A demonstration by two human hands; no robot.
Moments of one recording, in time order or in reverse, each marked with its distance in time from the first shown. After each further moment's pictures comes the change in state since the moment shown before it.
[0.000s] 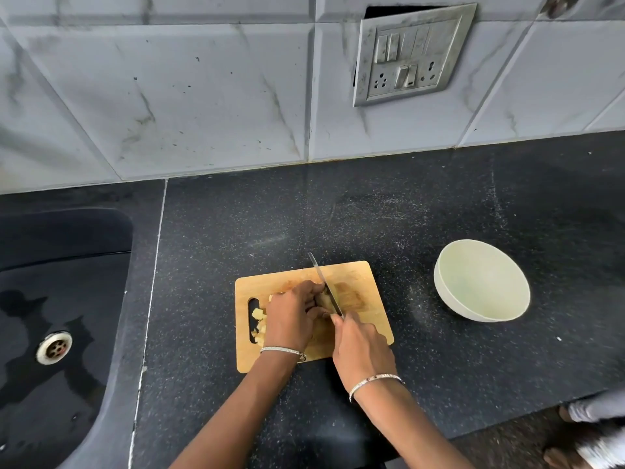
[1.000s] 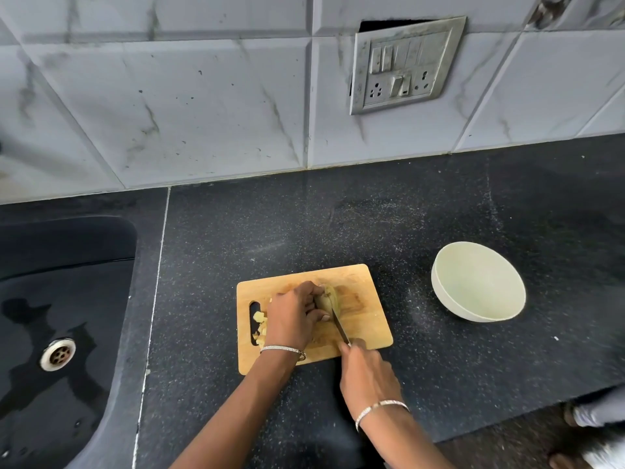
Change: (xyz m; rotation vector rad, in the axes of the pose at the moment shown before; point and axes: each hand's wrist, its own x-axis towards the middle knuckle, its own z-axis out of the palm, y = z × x) left_hand 0.001 0.008 -0.005 -0.017 -0.045 -0.010; right_hand -0.029 0.015 0.012 -0.055 -0.078 0.081
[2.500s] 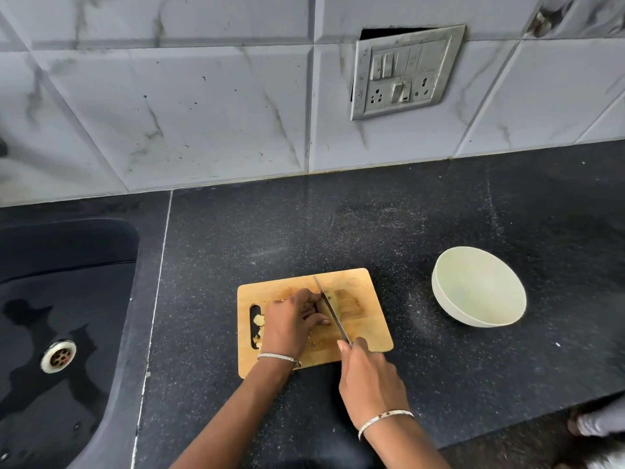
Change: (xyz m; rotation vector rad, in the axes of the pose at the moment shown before) left_hand -0.004 -0.008 -0.001 0.003 0.063 0.055; right_hand -0.006 -0.002 -0.012 -0.005 0.057 -0.057
